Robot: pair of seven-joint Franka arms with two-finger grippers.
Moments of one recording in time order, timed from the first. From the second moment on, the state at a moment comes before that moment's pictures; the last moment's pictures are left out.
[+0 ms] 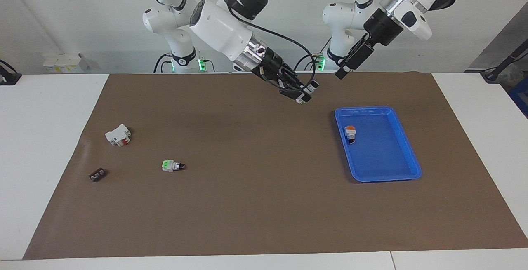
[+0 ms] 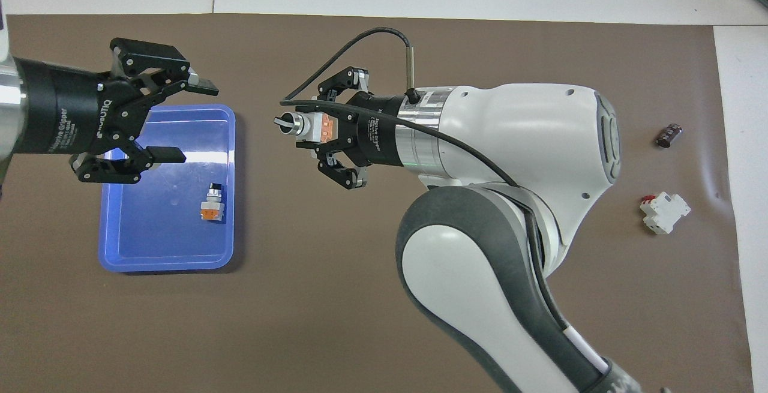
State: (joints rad) left arm -0.24 -0.06 -0.03 -1.60 -0.54 1.82 -1.26; right arm 0.47 0.22 0.11 -1.61 0.87 2.38 1.56
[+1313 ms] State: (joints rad) left arm -0.34 -0.06 -0.04 -1.68 -0.54 1.99 -1.57; right arm 0.47 0.22 0.11 -1.61 0.87 2.38 1.56
